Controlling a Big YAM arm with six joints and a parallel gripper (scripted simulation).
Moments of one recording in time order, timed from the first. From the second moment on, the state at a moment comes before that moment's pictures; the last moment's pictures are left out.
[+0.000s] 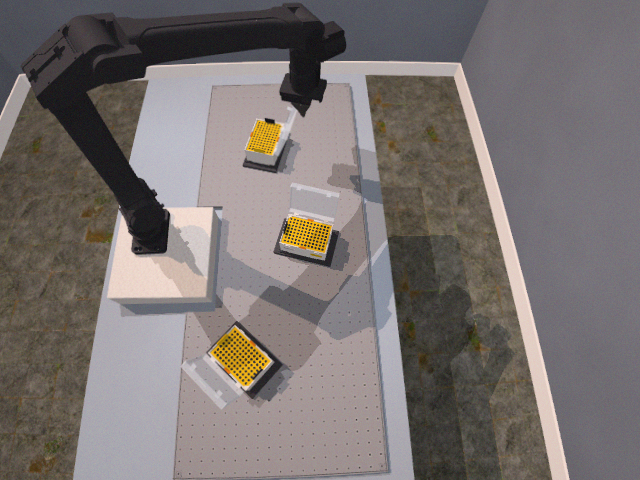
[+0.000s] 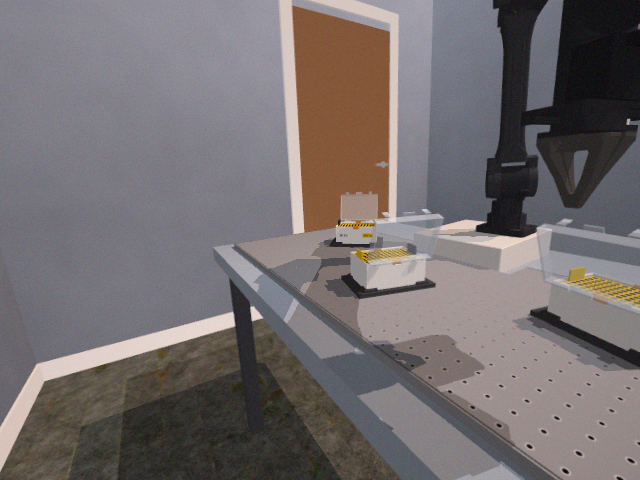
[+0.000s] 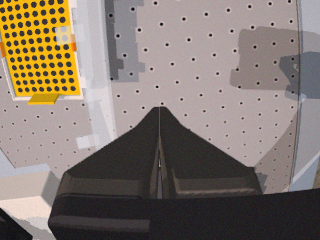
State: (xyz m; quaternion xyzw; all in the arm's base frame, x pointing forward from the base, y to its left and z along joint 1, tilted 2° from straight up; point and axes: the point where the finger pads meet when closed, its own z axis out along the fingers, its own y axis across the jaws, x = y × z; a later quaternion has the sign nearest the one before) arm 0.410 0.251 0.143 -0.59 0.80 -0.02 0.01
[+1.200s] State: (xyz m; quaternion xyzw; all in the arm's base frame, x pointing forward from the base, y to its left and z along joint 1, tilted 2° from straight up) arm 0.411 0.251 0.091 -0.59 0.80 -0.02 0.01
